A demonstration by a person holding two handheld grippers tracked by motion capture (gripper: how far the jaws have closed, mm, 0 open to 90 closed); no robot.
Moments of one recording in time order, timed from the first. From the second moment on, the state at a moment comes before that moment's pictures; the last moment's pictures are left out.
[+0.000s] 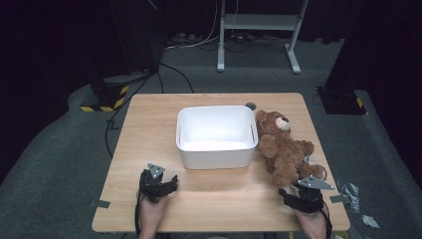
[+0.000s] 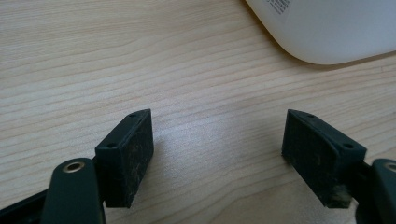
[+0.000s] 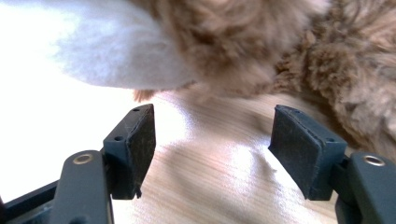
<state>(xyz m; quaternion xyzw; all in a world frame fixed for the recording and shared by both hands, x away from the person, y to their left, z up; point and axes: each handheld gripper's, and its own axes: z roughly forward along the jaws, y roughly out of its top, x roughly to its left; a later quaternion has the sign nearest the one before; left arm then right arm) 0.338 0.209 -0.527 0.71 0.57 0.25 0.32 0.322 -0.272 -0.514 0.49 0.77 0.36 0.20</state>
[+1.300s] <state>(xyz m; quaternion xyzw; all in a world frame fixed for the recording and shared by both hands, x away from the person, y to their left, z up) 0.338 0.209 -0.527 0.71 0.57 0.25 0.32 0.300 -0.301 -0.490 0.50 0.74 0.40 0.22</state>
